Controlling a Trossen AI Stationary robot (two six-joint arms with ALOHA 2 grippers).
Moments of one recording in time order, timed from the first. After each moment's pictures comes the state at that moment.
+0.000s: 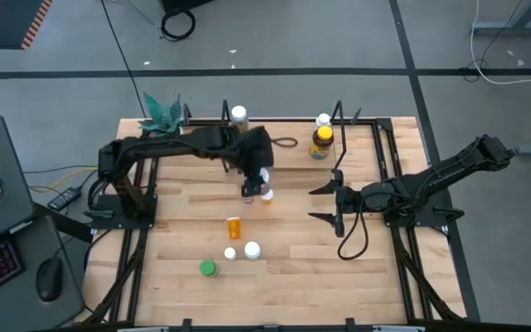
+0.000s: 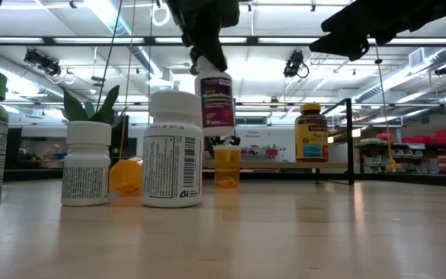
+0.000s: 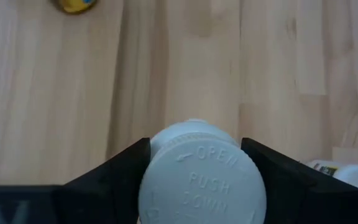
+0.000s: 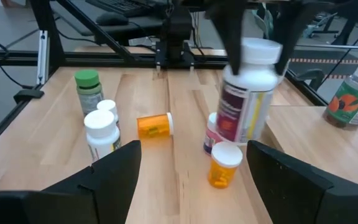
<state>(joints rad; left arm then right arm) 0.18 1.76 1.65 -0.89 0.06 0.12 0.33 0.96 0.50 0.15 0.41 0.07</state>
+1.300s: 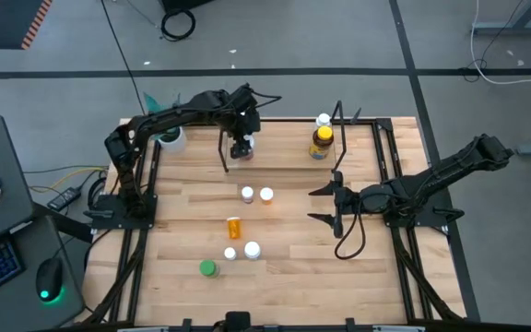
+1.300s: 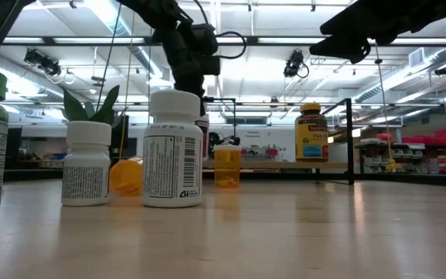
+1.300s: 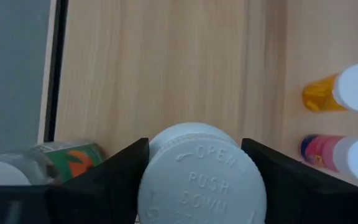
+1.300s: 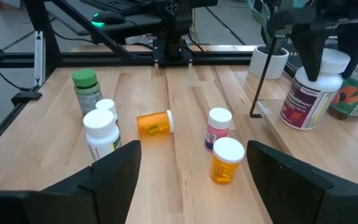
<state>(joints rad) 0.54 1.86 1.64 -0.91 0.13 0.48 0.35 0.98 0.50 0.16 0.44 0.11</state>
